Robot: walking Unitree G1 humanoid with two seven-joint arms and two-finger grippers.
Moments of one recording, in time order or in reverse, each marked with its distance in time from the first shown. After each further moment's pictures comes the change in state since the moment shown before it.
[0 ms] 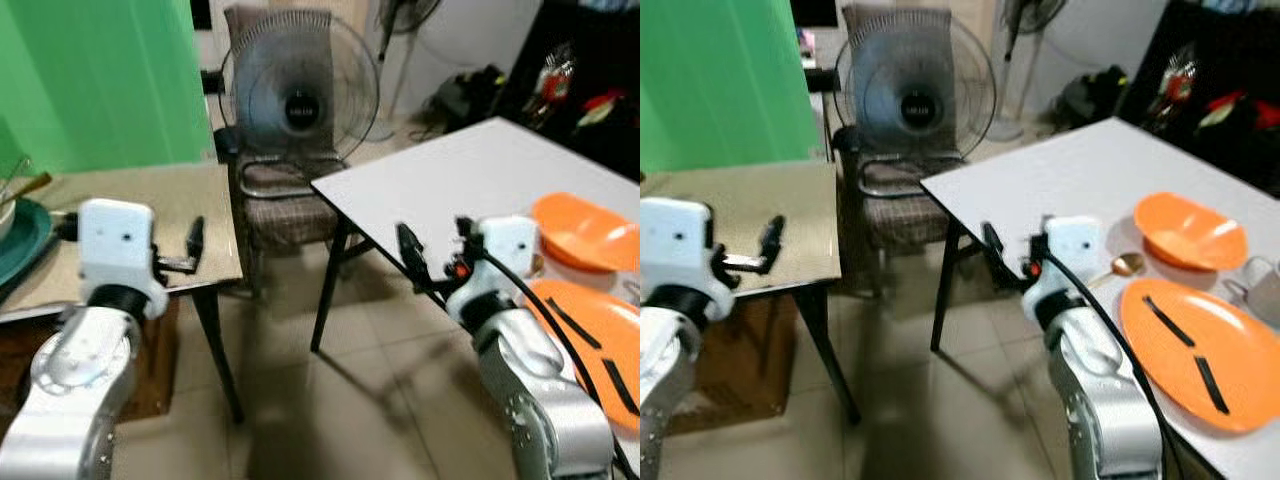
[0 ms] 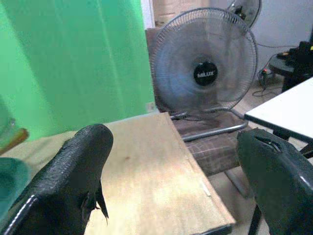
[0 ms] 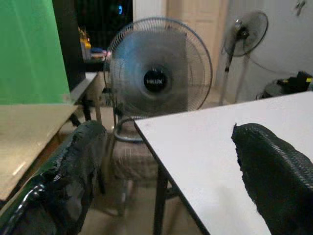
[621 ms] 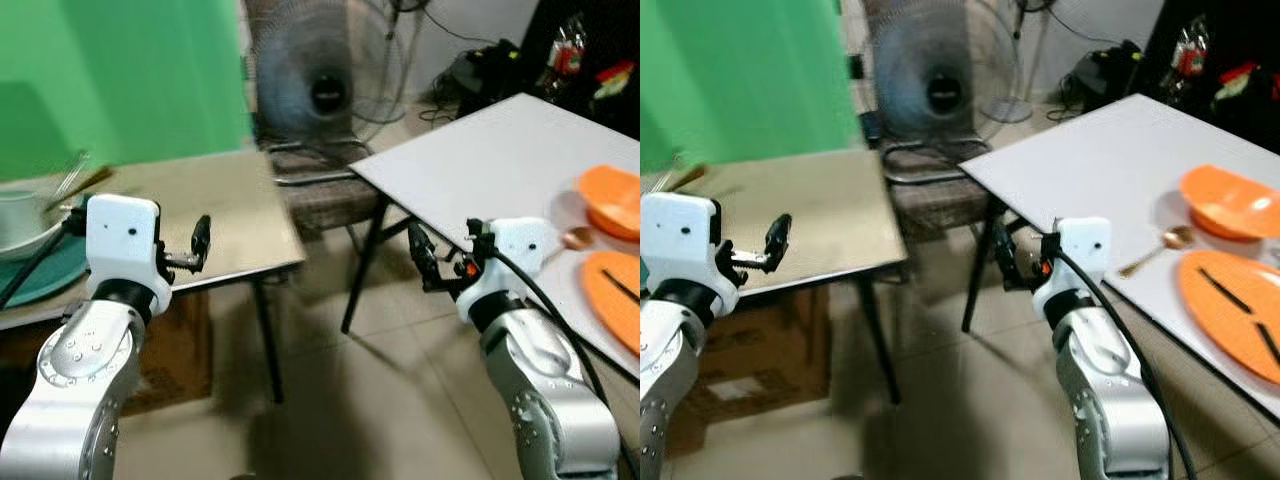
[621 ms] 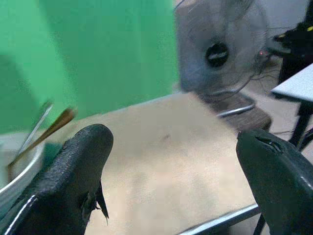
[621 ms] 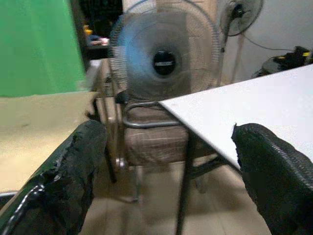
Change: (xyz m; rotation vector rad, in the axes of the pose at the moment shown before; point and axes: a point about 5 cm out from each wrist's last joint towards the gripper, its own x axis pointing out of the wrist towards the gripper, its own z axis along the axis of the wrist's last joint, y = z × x) left arm 0.004 0.000 0.000 -0.009 0.029 -0.015; right arm 0.001 -0.003 -0.006 0.039 0.022 -0.019
